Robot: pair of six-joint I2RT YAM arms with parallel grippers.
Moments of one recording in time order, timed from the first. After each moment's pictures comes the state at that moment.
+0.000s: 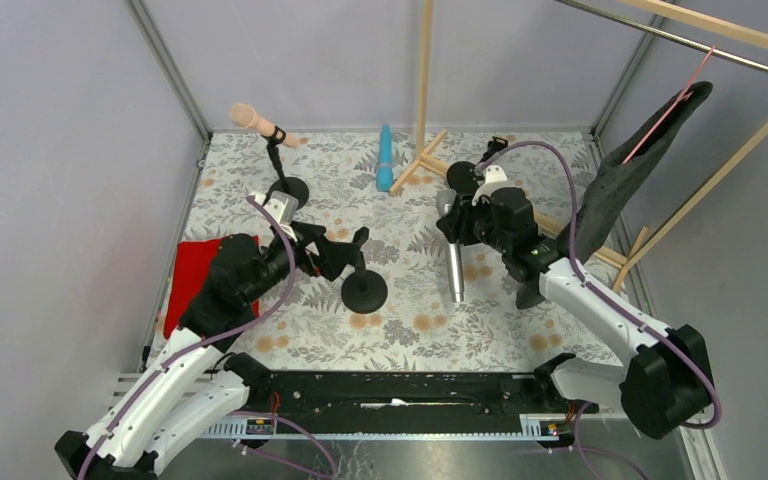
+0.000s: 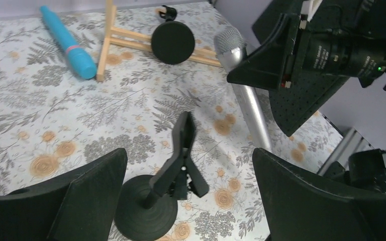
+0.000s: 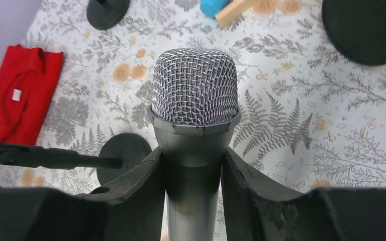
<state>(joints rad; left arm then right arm) -0.53 0.66 0.69 -0.14 0.21 -0.35 0.49 1.21 0.82 -0.06 -0.10 0.35</state>
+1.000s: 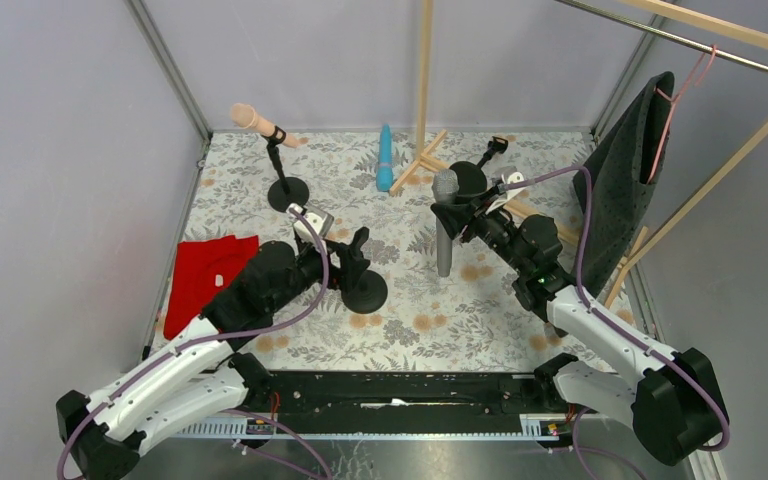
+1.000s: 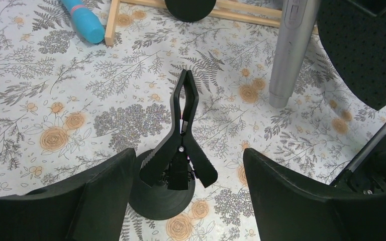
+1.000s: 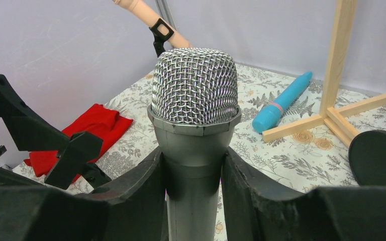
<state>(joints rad) -0.75 0.74 0.66 -0.16 -0.03 -0.25 0.49 1.05 0.58 0.59 -0.25 0.29</state>
